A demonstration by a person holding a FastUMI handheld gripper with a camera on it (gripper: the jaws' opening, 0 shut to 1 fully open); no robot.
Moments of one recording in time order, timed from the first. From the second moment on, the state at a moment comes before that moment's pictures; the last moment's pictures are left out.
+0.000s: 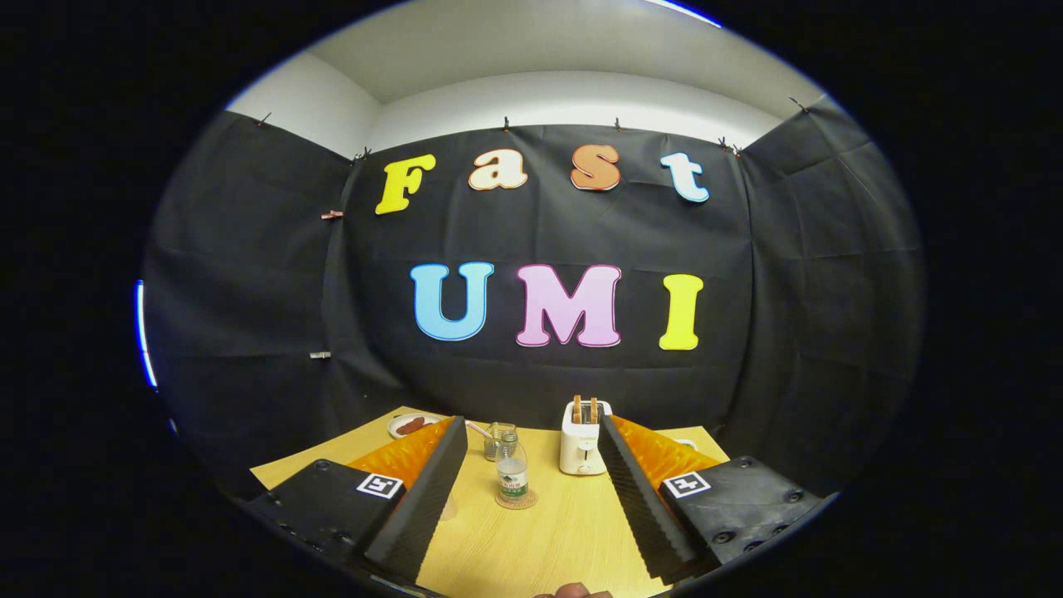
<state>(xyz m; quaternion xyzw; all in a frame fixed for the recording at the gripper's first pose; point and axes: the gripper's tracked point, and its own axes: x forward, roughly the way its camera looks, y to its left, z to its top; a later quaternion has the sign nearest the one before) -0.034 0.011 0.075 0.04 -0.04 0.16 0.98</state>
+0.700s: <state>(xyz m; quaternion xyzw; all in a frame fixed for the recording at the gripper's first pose) -0.031 0.026 0.086 0.06 -0.03 0.14 0.99</state>
